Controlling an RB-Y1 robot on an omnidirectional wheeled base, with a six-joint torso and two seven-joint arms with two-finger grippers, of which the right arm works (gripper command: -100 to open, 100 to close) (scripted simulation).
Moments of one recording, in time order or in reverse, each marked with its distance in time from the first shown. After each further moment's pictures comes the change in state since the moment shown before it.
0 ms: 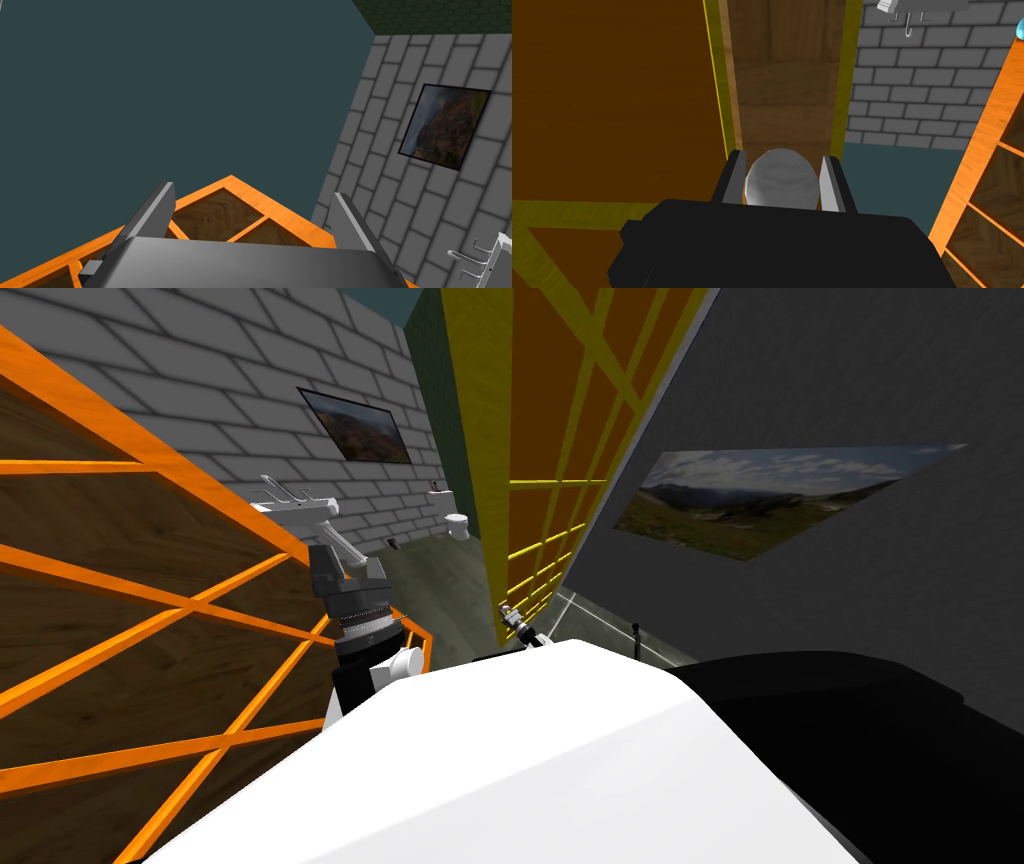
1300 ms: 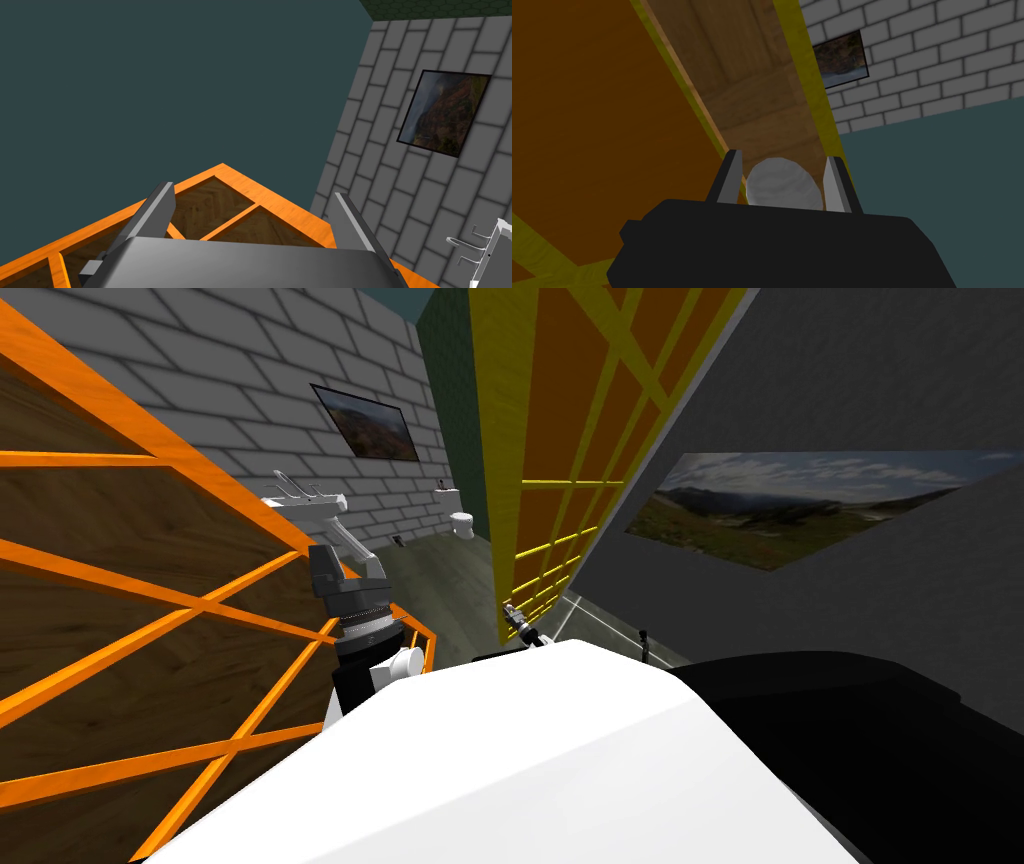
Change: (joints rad) arm 0.006 -0.021 0.020 0.008 -0.099 -0.008 -0.307
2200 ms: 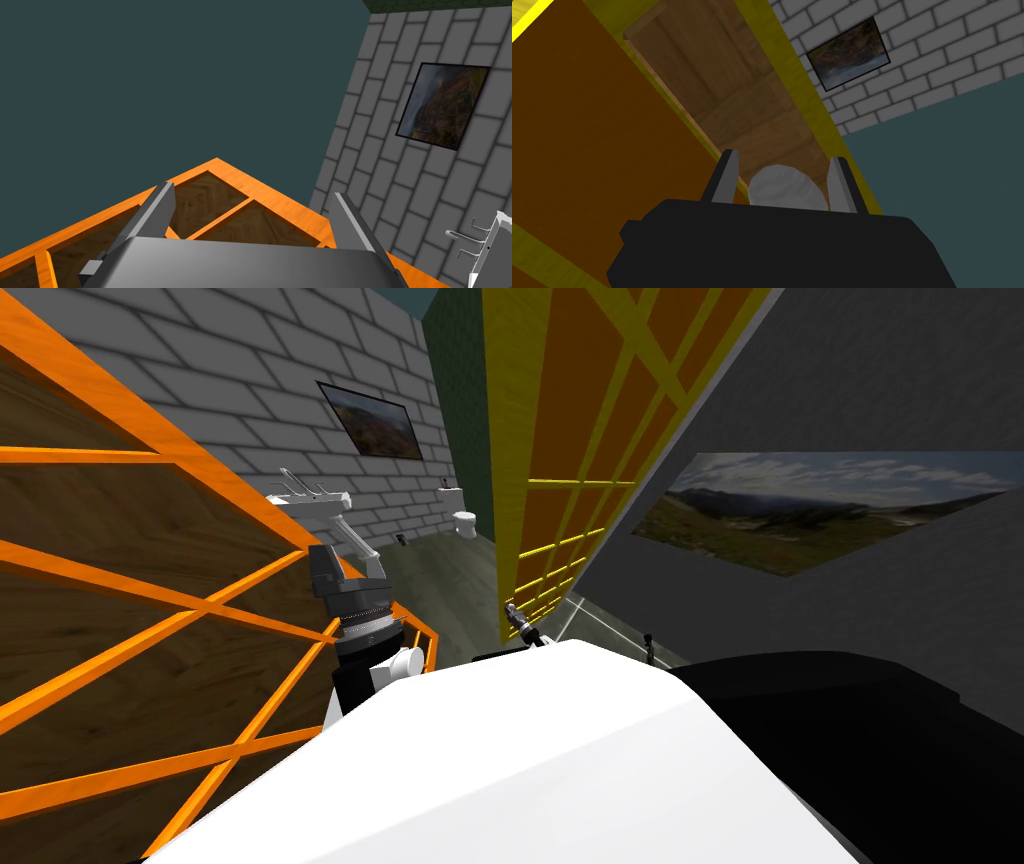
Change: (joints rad) arm 0.002 -0.010 0.011 0.003 -0.054 0.000 -0.149
